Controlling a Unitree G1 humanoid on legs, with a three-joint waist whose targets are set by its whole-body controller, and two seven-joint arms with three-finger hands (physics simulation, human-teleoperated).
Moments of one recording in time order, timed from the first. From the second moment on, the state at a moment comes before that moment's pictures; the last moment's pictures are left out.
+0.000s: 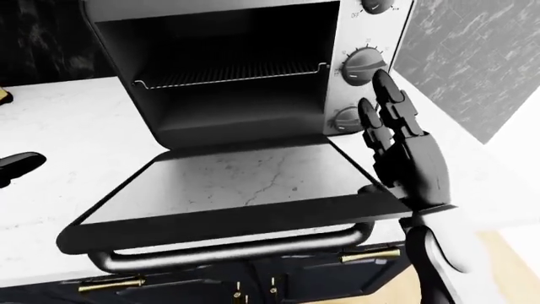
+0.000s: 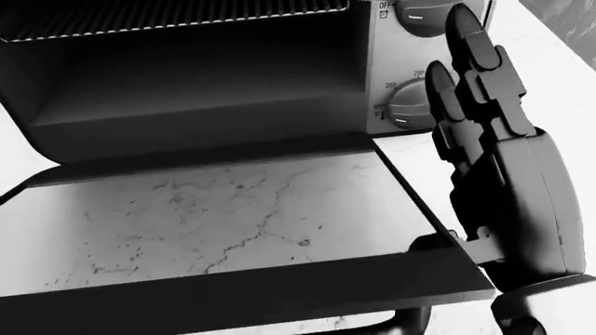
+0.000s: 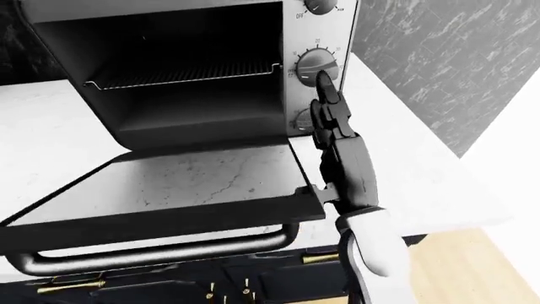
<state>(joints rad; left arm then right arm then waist) -0.21 0.68 0.80 -0.13 -0.55 0.51 0.01 -0.20 -0.05 -0.05 -0.89 -0.01 0.74 0.16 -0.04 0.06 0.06</state>
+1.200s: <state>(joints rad) -0.20 0.66 0.81 -0.17 -0.56 0.53 0.01 -0.67 -0.11 -0.06 -0.40 -0.08 0.46 -0.13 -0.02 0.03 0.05</state>
